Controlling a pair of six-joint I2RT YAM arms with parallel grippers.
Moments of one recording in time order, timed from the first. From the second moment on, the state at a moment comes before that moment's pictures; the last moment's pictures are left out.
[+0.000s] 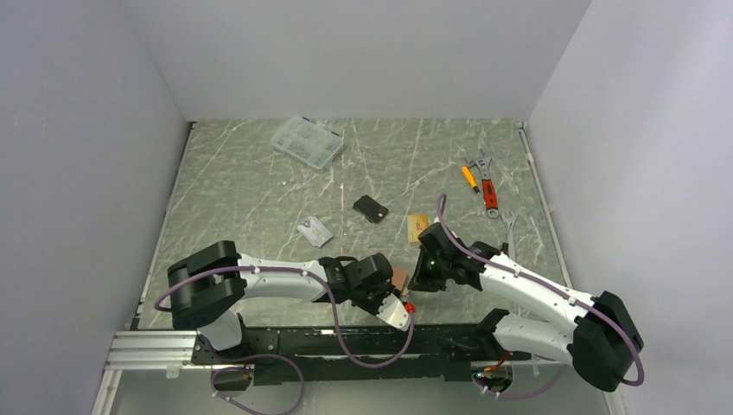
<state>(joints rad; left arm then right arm) -1.23 1.62 0.86 -0.19 0.17 0.85 0.73 1.05 0.58 -0.61 -0.05 0.99</state>
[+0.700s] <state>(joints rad) -1.24 1.61 0.85 -0.19 0.17 0.85 0.73 1.12 0.63 -0.69 -0.03 0.93</state>
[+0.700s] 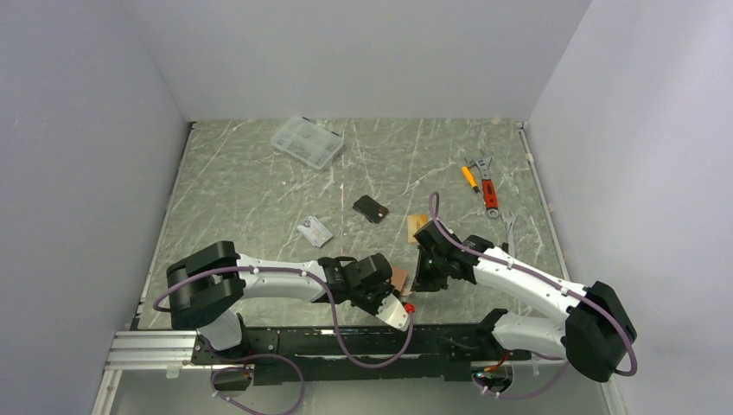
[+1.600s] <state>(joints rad) -1.24 1.61 0.85 -0.19 0.17 0.85 0.74 1.16 0.63 -0.55 -0.11 0.93</state>
